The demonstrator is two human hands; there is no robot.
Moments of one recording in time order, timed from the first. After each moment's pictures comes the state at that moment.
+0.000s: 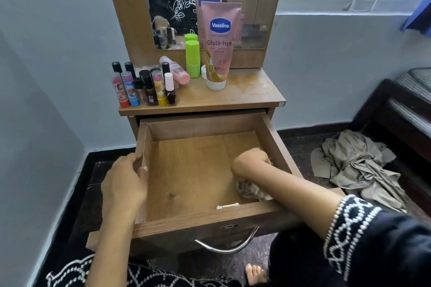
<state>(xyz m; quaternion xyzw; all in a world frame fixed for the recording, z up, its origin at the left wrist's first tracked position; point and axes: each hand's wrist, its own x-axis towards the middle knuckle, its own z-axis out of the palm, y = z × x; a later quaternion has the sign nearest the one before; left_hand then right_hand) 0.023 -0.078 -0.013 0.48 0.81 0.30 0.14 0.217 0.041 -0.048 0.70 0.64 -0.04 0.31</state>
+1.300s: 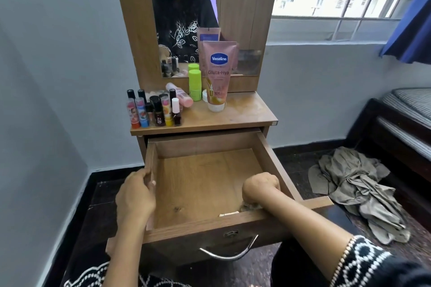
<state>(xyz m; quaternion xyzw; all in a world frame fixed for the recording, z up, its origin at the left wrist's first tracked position) 0.023 -0.081 -0.006 0.48 0.81 0.29 0.15 0.233 -0.007 -0.014 0.70 0.65 -0.08 0.30</state>
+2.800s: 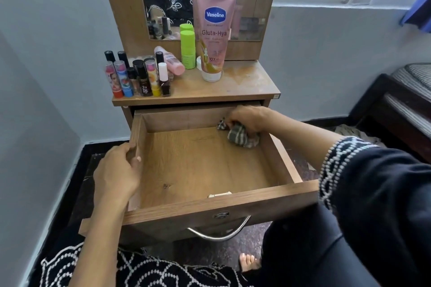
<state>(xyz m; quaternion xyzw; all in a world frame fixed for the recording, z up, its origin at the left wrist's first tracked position) 0.022 -0.079 -0.012 0.49 0.81 0.29 0.15 0.262 0.095 0.011 0.41 0.89 -0.02 0.18</state>
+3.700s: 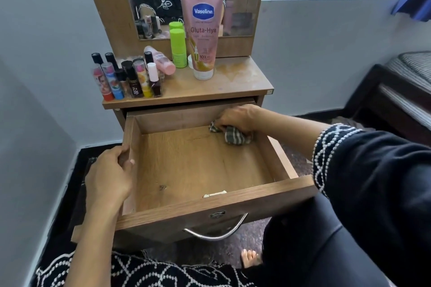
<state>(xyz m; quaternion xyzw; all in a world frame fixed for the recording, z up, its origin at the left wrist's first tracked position) 0.020 -0.076 -0.014 0.48 0.81 0.30 0.15 0.257 0.103 0.001 0.30 0.92 0.12 0.21</state>
